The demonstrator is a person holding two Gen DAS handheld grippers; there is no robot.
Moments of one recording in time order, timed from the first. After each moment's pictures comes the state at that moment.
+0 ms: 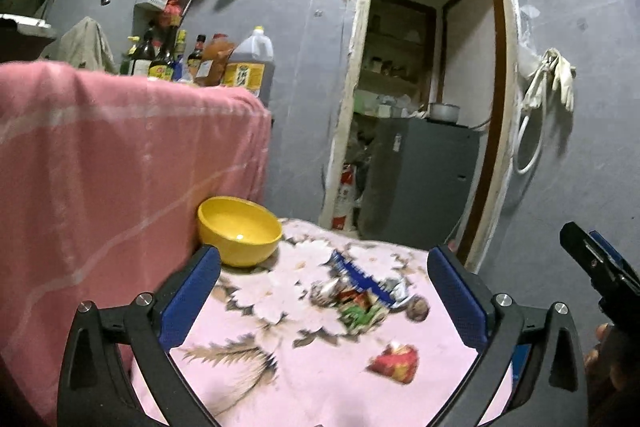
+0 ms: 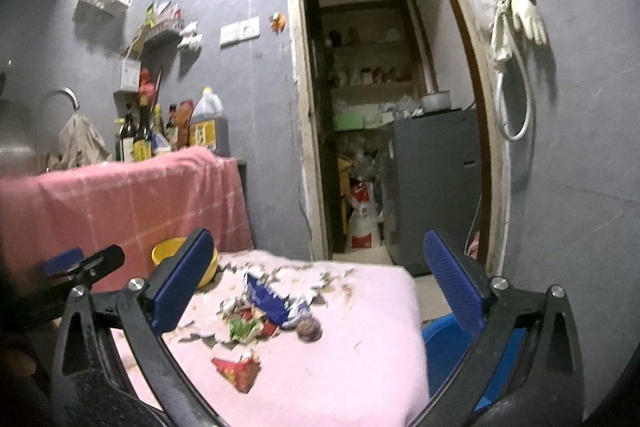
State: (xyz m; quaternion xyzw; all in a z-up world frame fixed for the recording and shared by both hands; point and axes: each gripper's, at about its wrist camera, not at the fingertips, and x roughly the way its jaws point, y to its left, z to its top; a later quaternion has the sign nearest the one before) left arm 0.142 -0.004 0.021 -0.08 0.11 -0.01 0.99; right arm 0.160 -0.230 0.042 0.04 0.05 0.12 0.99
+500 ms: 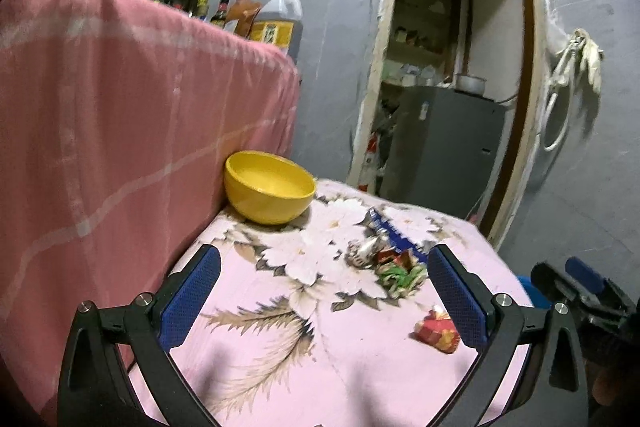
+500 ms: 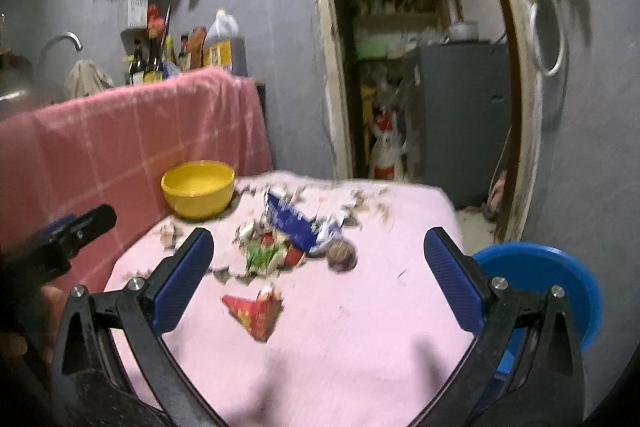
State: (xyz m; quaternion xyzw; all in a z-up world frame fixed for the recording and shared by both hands) left arm 0.156 0.017 -0.013 -0.09 0.17 0.03 0.98; right arm 0.201 -0.201 -0.015 0.03 0.19 0.16 0.97
